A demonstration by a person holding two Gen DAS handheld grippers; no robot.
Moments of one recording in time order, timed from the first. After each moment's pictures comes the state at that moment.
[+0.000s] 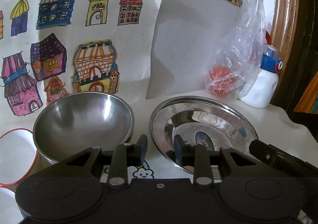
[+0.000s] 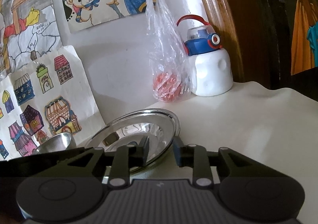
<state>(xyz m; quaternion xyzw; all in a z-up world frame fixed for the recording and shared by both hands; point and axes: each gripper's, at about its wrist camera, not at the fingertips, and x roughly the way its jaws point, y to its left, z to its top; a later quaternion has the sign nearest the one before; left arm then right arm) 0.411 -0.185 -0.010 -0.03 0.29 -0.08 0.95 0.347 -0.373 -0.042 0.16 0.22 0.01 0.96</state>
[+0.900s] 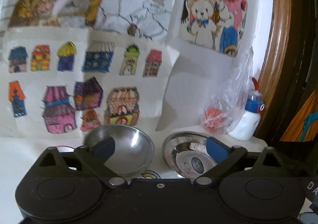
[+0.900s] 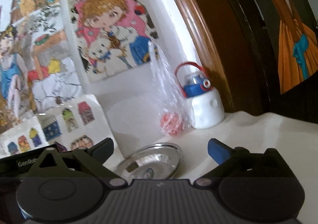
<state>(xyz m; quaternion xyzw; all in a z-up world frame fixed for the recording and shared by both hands) 0.336 -0.133 0.058 -0.08 0.21 -0.08 0.97 0.268 -0.375 0.015 0.19 0.12 0.00 0.97</state>
